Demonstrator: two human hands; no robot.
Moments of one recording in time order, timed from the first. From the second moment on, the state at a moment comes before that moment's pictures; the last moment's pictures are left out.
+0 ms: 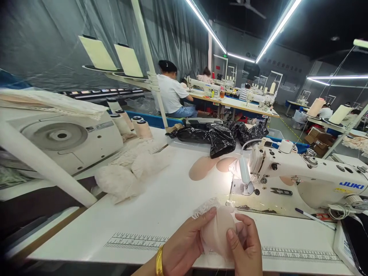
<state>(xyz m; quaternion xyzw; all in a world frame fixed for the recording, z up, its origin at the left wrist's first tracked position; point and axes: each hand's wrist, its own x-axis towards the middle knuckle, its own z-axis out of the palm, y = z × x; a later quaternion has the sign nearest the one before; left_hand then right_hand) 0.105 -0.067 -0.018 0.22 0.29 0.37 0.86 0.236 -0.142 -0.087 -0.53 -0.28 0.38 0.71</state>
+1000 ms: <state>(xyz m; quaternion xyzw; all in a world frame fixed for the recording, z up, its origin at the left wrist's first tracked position) 0.106 -0.062 -0.012 0.26 0.31 0.37 0.84 0.234 -0.136 -0.088 -0.50 -0.21 0.41 0.74</state>
